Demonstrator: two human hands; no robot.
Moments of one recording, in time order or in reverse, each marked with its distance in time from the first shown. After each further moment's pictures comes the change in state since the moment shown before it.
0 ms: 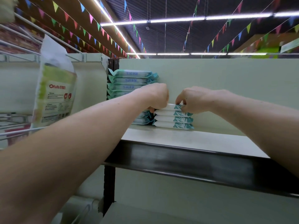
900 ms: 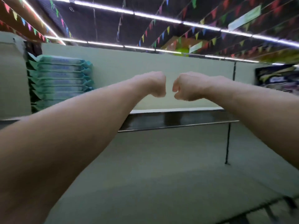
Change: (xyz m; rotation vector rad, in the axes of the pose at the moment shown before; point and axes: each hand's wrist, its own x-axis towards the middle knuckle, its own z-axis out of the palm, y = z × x) left_hand -0.065 0.158 -0.006 -0.114 0.023 0.404; right_hand -0.182 0.038 -0.047 -0.109 -0.025 0.477
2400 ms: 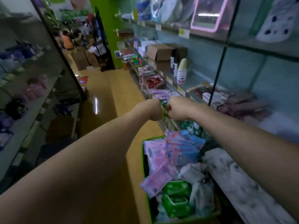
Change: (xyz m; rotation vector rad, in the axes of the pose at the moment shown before) left_hand -0.636 0.682 0.025 -0.213 -0.589 1.562; right_hand -0.918 0.141 -0.083 -0.025 -0.476 1.623
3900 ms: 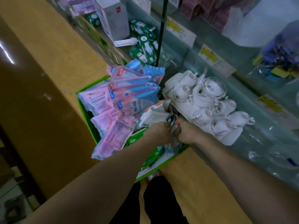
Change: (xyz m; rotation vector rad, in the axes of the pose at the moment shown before) left_hand 0.042 0.134 0.314 -0.363 -0.631 0.323; right_hand -0.088 0.154 0.309 0.506 -0.518 0.699
